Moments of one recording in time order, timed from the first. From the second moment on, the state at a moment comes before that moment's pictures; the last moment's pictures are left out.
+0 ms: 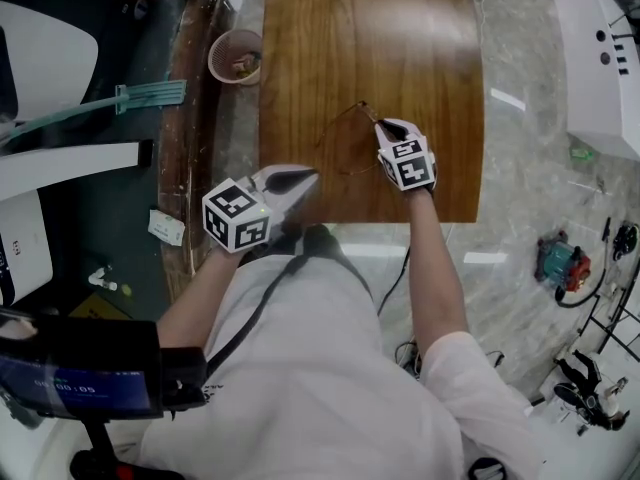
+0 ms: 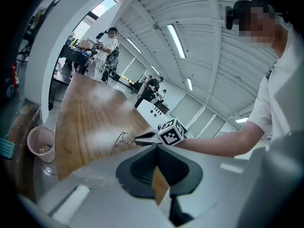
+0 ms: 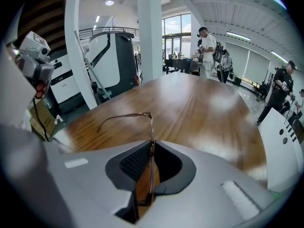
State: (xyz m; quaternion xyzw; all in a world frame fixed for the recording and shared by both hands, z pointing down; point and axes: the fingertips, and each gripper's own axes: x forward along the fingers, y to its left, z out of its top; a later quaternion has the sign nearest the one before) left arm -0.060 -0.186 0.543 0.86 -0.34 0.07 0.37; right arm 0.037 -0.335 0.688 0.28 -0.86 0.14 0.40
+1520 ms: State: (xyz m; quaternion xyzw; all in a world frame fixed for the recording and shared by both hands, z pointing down) left arm 0.004 -0.147 0.420 0.95 -0.08 0.06 0.30; right arm 0.085 -0.220 0.440 0.34 -0.92 0.17 0.02
